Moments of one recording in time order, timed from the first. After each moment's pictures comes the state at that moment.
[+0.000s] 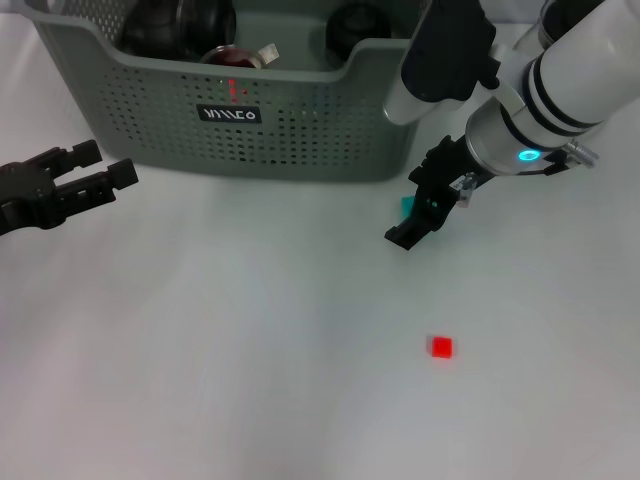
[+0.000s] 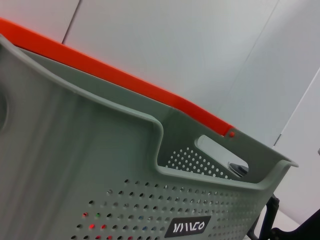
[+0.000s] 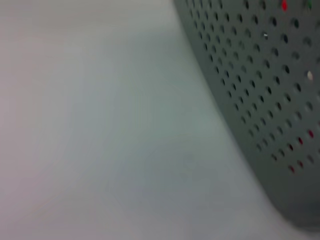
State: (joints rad) left arm -0.36 -2.03 0.16 0.60 2.13 1.70 -1.42; right arm 0.97 2.11 -1.56 -0.71 -2.46 -1.11 2.23
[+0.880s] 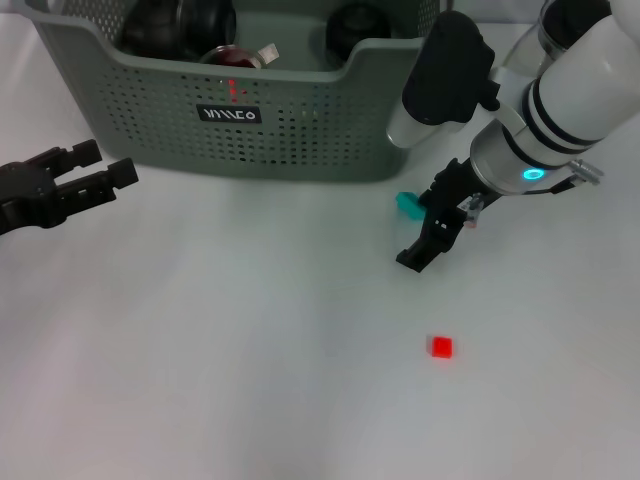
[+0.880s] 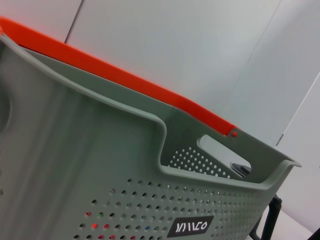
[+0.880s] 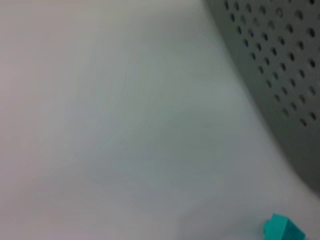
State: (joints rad) left arm -0.36 -2.03 0.16 0.60 2.13 1.70 -1.42; right arm 0.98 2.11 -1.58 -0.65 -2.46 -1.12 2.23
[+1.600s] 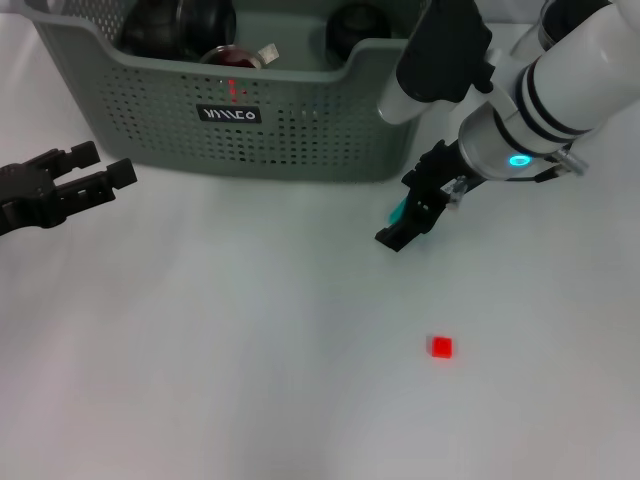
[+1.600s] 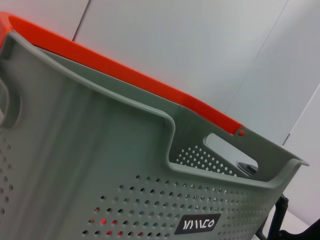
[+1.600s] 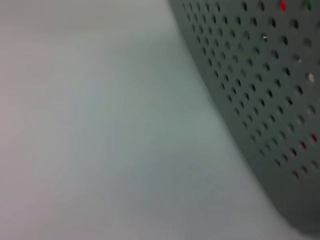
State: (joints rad) left arm -0.36 -2.03 0.16 0.59 2.13 1.68 -1.42; right arm 0.98 2.11 -1.57 -0.67 -2.42 -1.07 2.25
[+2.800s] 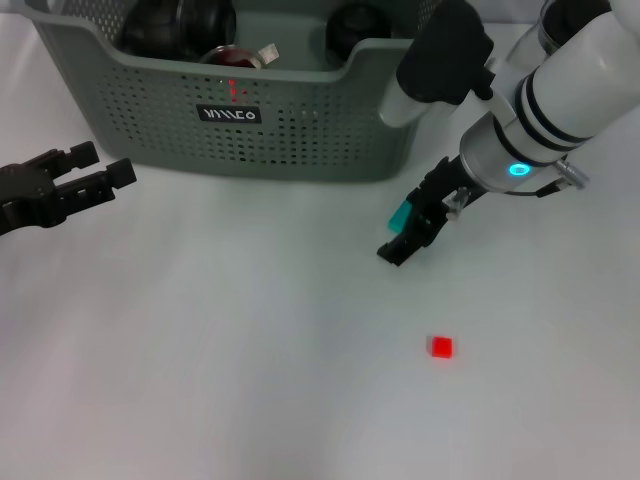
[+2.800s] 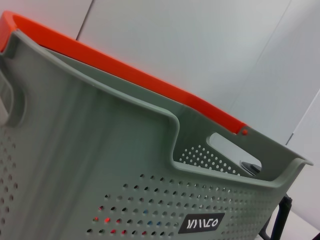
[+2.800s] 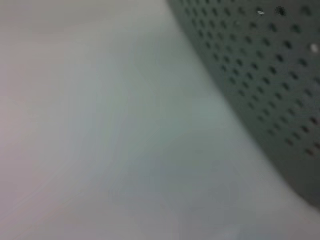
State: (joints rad) left arm -0.36 -2.03 0.16 0.59 2.13 1.67 -1.42; right arm 1.00 2.11 -1.57 -0.61 -2.39 -1.09 2.29
